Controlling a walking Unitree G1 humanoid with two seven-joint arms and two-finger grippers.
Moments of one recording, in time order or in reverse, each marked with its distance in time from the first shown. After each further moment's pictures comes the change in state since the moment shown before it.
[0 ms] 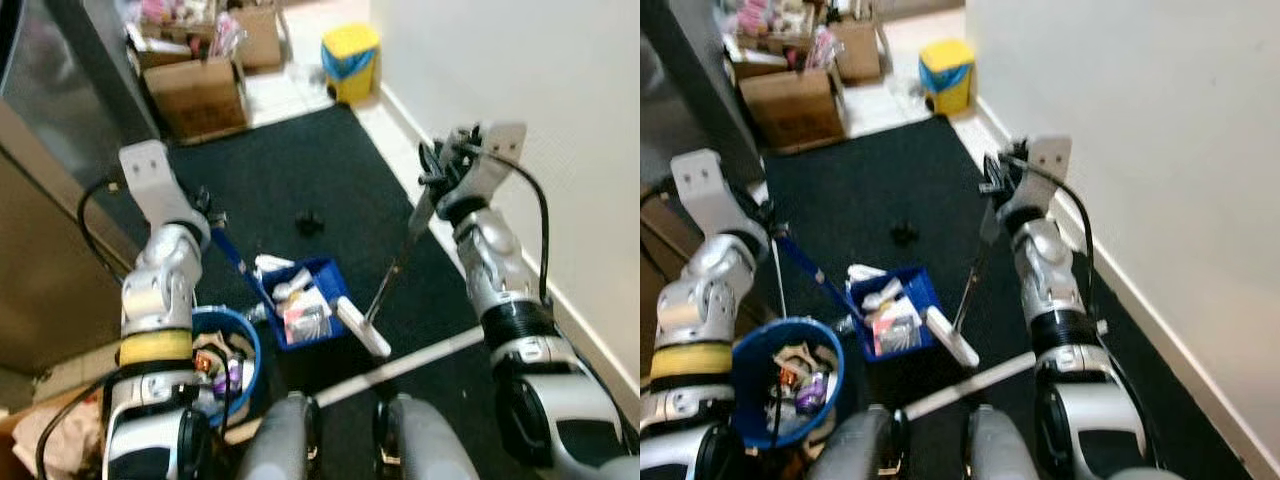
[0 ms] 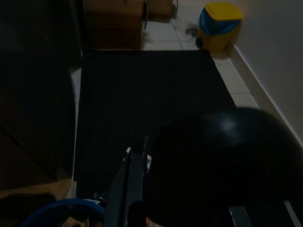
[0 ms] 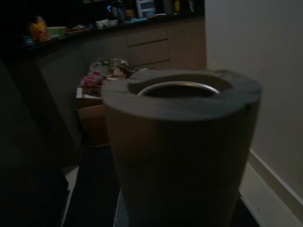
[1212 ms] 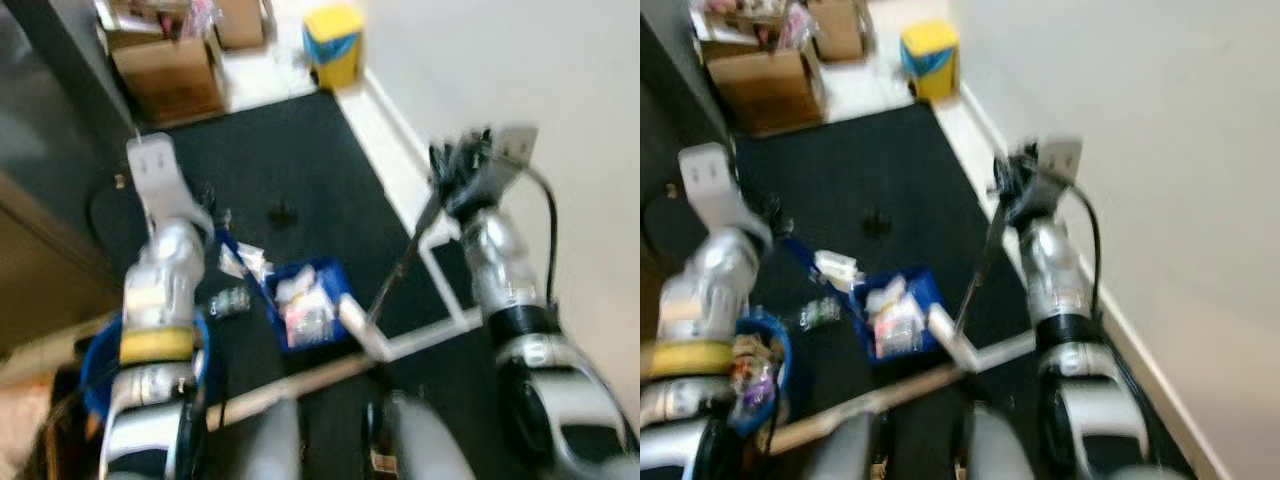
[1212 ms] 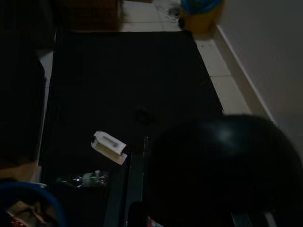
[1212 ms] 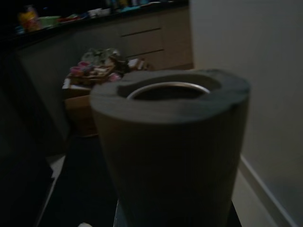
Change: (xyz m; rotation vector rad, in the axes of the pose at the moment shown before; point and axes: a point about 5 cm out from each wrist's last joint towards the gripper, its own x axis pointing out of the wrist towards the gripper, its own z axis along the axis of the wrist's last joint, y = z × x) left arm 0.002 -0.002 -0.002 0.018 0.016 -0.018; right arm 0.001 0.006 -0.002 0.008 0.002 0.009
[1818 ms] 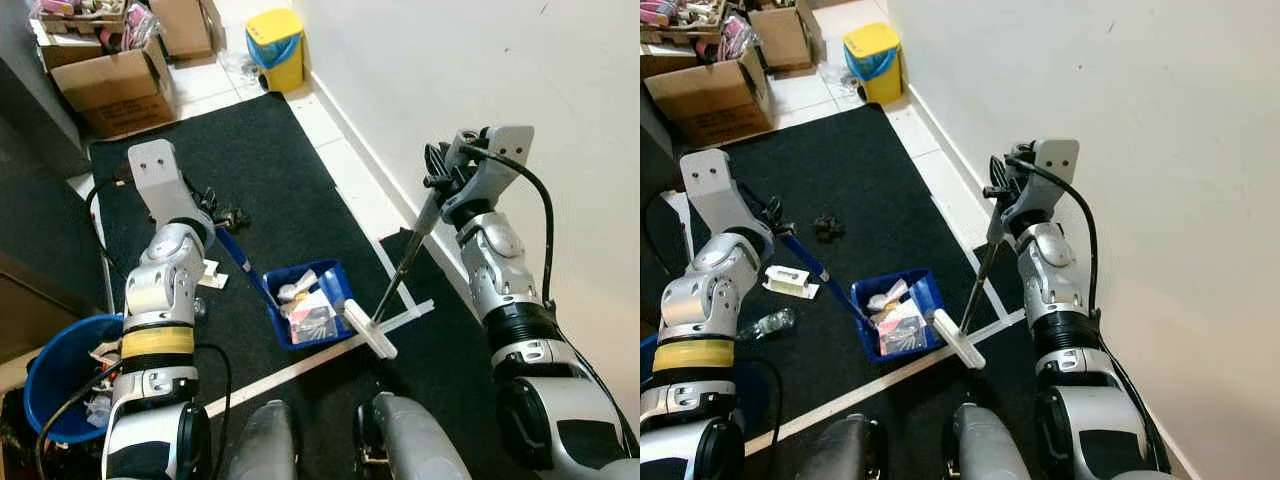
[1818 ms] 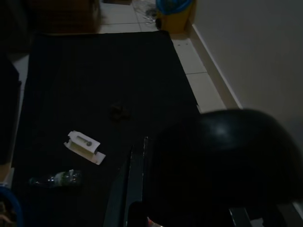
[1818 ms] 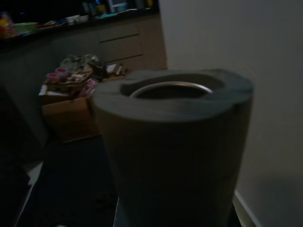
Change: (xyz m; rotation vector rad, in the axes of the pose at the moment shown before) left arm 0.001 -0.001 0.000 -0.002 0.003 0.006; right arm -0.004 -0.006 -0.002 0.000 0.009 -0.006
